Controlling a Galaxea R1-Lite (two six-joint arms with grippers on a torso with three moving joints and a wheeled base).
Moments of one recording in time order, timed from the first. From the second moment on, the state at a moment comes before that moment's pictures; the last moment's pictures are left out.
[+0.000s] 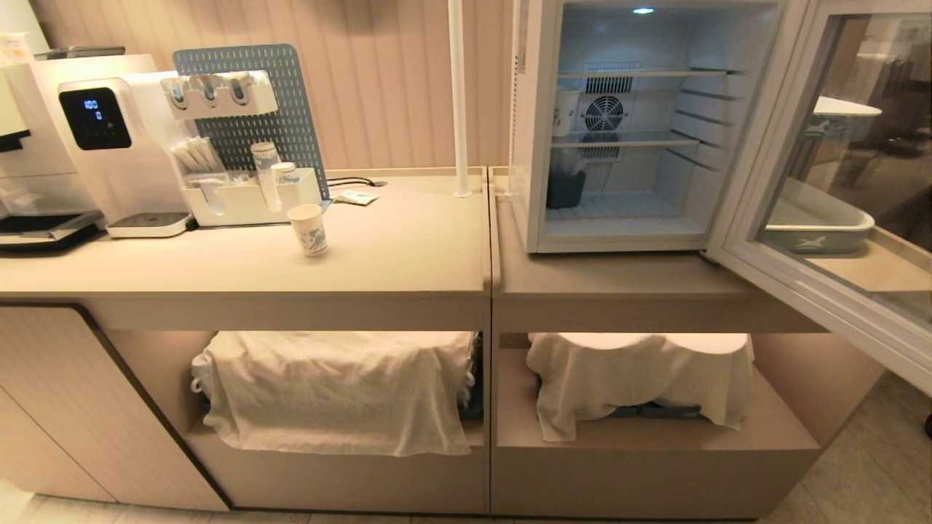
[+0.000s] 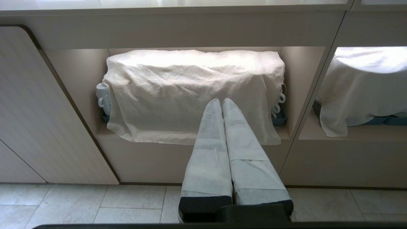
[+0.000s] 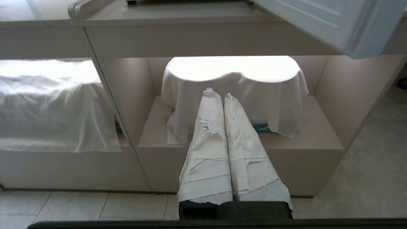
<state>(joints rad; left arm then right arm) 0.00 0.00 0.00 0.01 0.00 0.01 0.00 0.00 0.00 0.00 0.01 -0.02</state>
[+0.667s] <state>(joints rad) 0.00 0.00 0.00 0.00 0.00 0.01 0.00 0.00 -0.01 -0.01 0.00 -0.02</state>
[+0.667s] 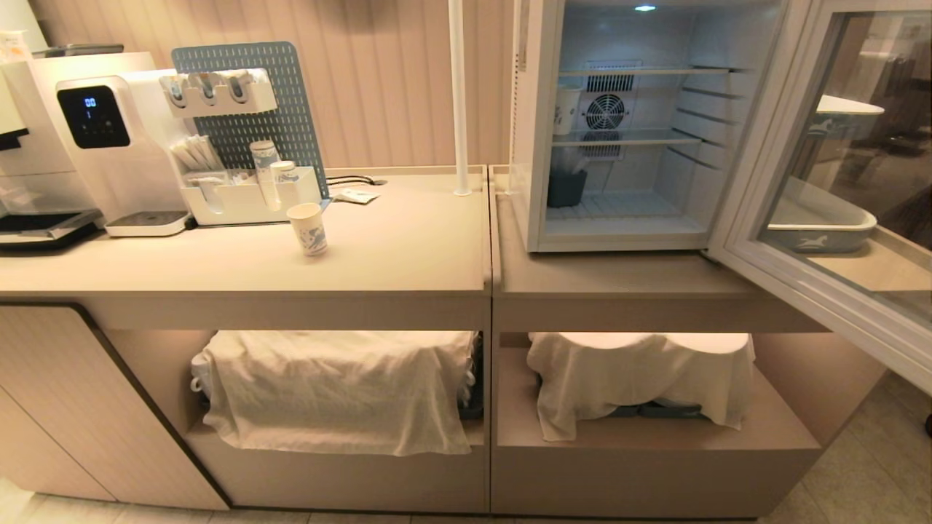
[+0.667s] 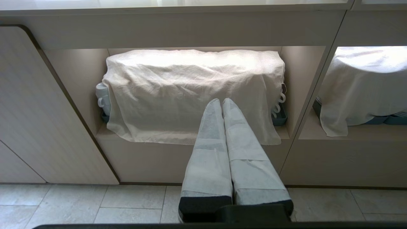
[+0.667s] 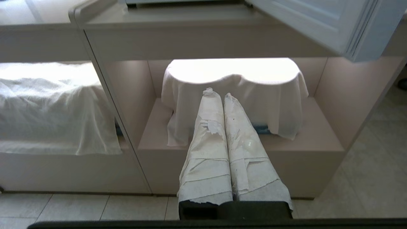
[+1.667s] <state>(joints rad) 0.00 0.00 0.00 0.00 0.00 0.01 -0.04 0.92 -1.52 0.61 -0.73 -0.11</state>
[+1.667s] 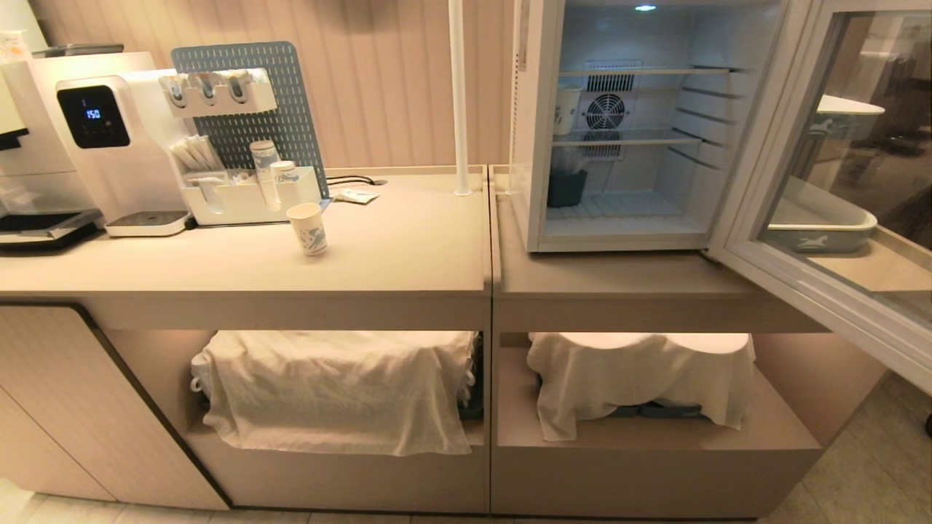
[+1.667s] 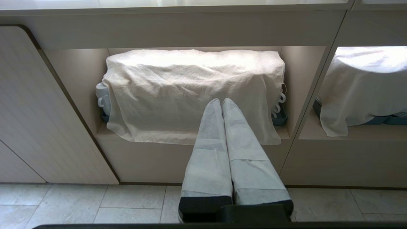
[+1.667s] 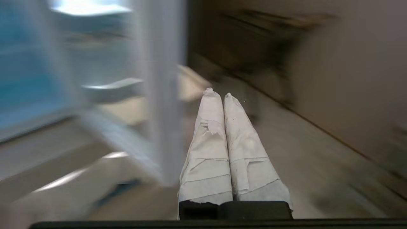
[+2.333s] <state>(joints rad) 0.00 0.00 0.00 0.00 0.00 0.01 -0.41 1.14 -1.55 0.68 -0.87 -0.17</state>
